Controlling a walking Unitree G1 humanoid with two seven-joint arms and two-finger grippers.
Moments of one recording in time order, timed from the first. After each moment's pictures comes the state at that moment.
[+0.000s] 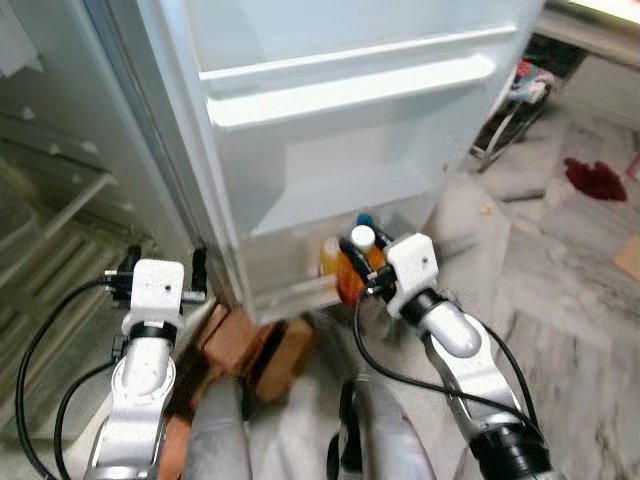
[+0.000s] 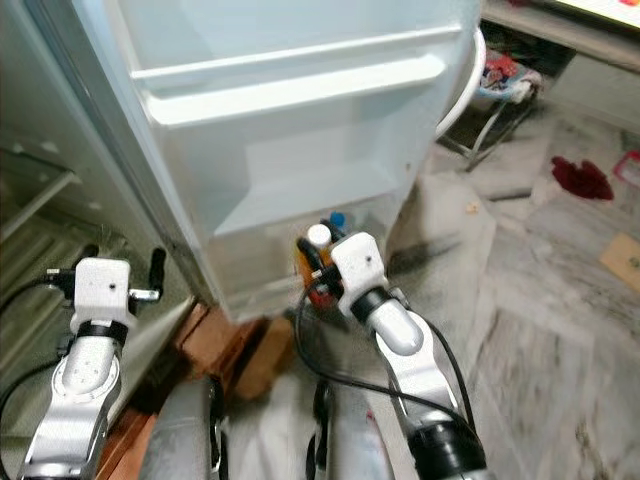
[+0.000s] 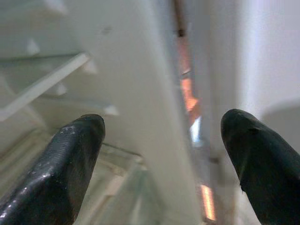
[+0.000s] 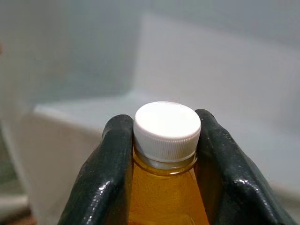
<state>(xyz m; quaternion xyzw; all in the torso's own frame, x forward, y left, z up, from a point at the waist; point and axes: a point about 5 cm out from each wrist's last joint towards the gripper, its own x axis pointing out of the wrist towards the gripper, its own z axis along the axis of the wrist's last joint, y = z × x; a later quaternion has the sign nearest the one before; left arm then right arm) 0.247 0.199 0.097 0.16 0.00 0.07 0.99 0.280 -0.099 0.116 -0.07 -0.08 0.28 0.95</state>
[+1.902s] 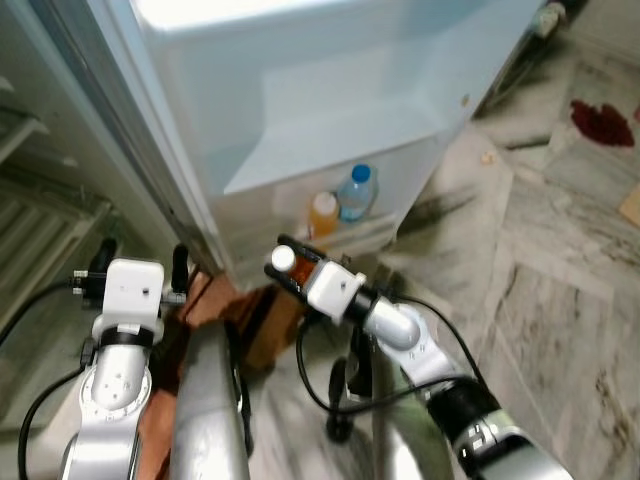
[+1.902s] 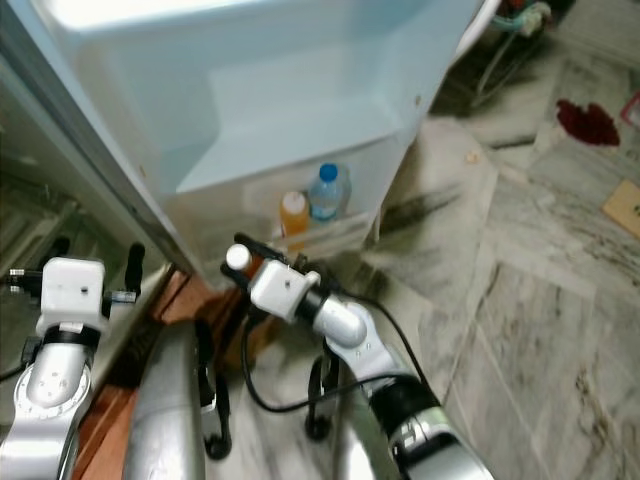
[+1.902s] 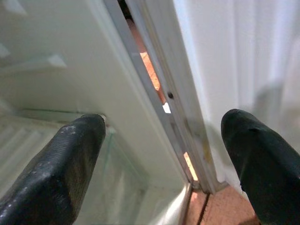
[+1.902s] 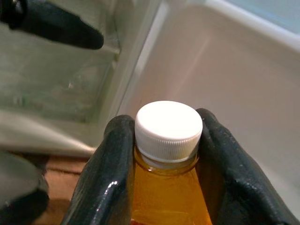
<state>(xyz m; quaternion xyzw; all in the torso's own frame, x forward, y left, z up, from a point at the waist) 0.228 0.204 0.116 0.18 -0.02 0.07 0.98 0.285 -0.038 0.100 -0.24 -0.19 0.44 0.84</state>
